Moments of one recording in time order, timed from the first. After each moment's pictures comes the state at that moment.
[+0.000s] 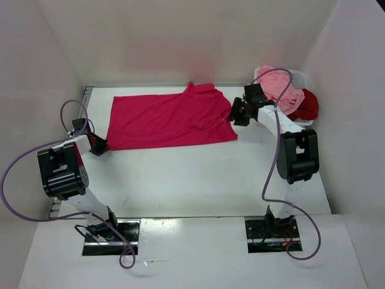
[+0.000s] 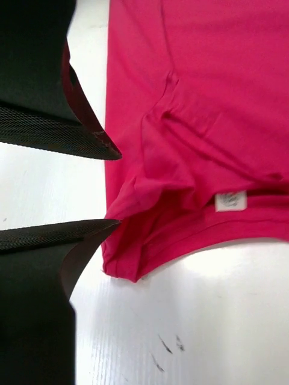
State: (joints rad) left arm 0.37 1.71 0.93 -0.21 0.06 -0.73; right arm 0.16 1.86 1.43 -0.46 -0.17 0.49
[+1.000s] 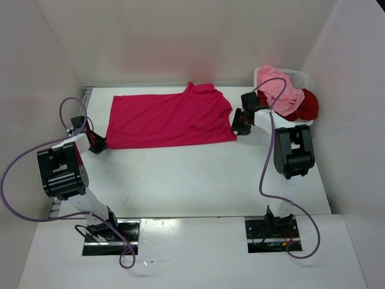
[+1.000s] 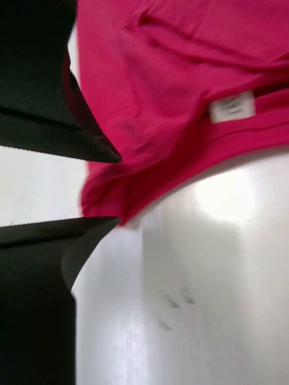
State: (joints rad) left arm 0.37 1.71 0.96 -0.22 0.05 -0.71; right arm 0.16 1.97 1.41 -0.46 -0.04 0.47
